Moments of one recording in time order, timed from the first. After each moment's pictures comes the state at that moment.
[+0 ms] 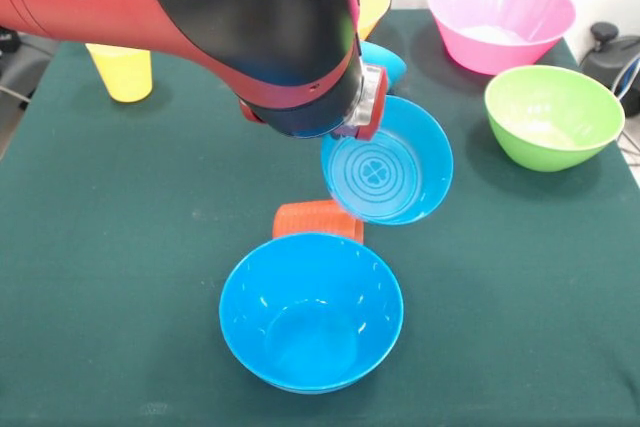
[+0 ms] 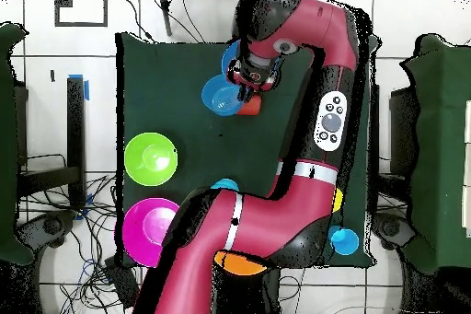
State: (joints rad) arm -0.26 0.13 0.00 0.08 0.06 1.95 1.79
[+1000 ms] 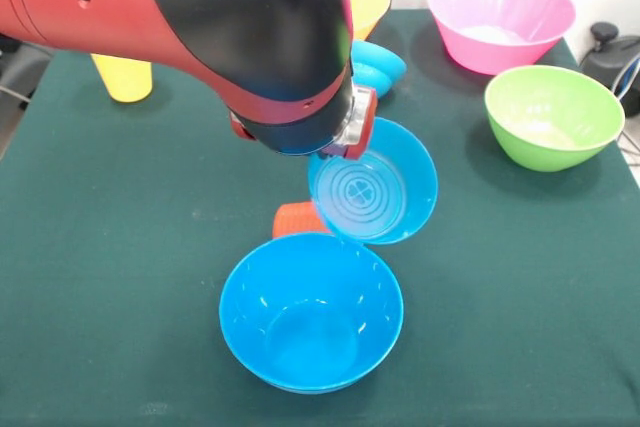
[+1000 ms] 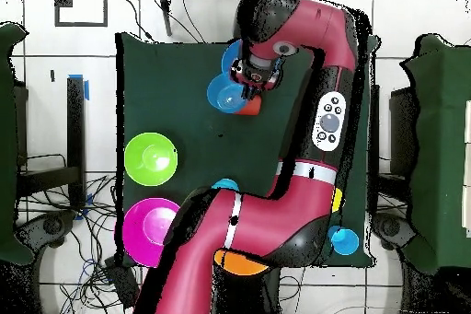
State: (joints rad) arm -0.26 0.16 -0.04 0.05 0.06 1.90 1.79
